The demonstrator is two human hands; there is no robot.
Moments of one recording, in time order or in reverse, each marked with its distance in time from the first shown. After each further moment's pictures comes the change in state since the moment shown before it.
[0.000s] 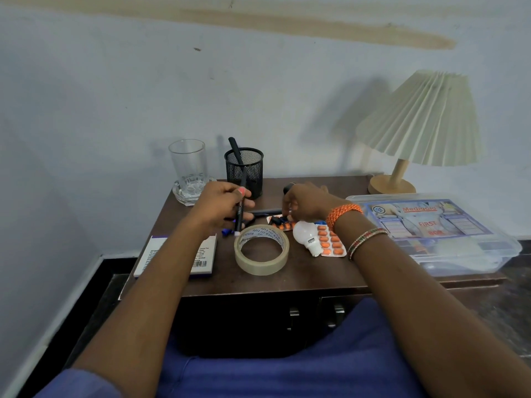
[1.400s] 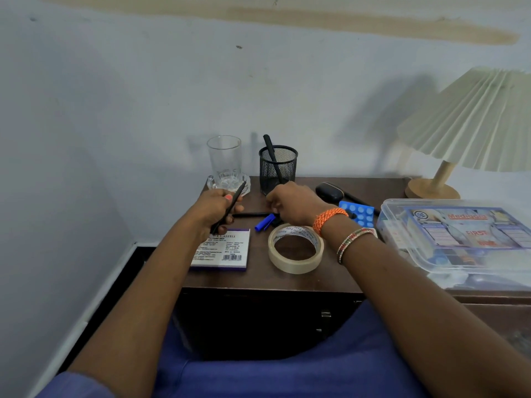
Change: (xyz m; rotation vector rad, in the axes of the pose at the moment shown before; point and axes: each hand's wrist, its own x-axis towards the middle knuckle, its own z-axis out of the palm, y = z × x) left_hand -0.015 -0.023 -0.062 -0.047 0.123 -0.196; right_hand 0.022 -0.084 0.016 -0.007 0.065 -0.237
